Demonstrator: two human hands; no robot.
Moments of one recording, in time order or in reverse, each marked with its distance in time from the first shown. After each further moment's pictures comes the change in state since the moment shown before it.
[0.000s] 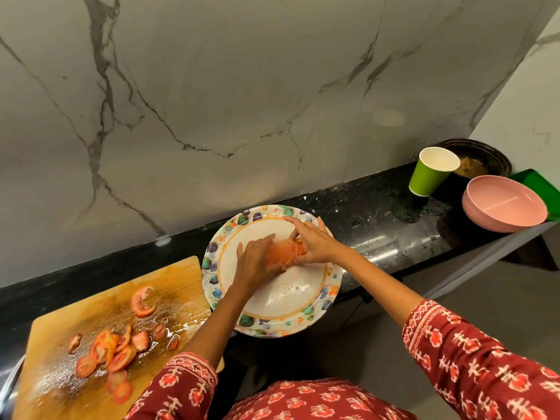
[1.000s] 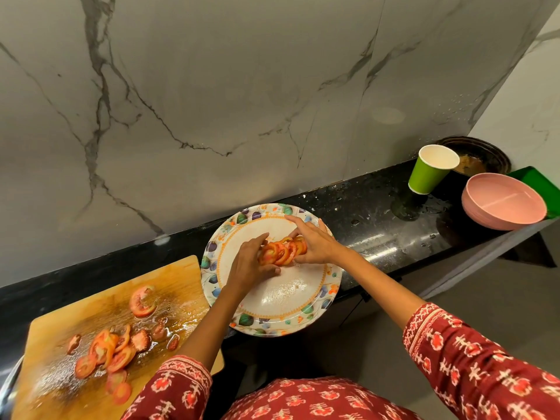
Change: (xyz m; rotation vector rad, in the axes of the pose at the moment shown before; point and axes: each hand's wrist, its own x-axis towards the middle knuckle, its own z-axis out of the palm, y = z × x) left_hand 0.001 -0.015 0.001 -0.167 -0.014 -0.023; right_hand -0.005 0.002 0.005 0.074 0.031 0.013
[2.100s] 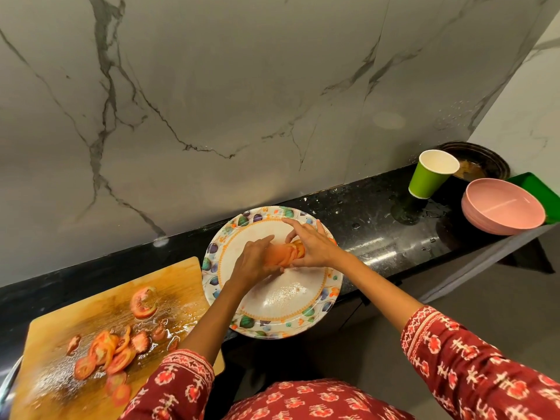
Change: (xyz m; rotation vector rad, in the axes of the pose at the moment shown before) left_hand 0.011 0.005 -0.001 0.123 -0.080 0.006; right_hand 0.003 -0.004 0.003 -0.051 0.026 -0.042
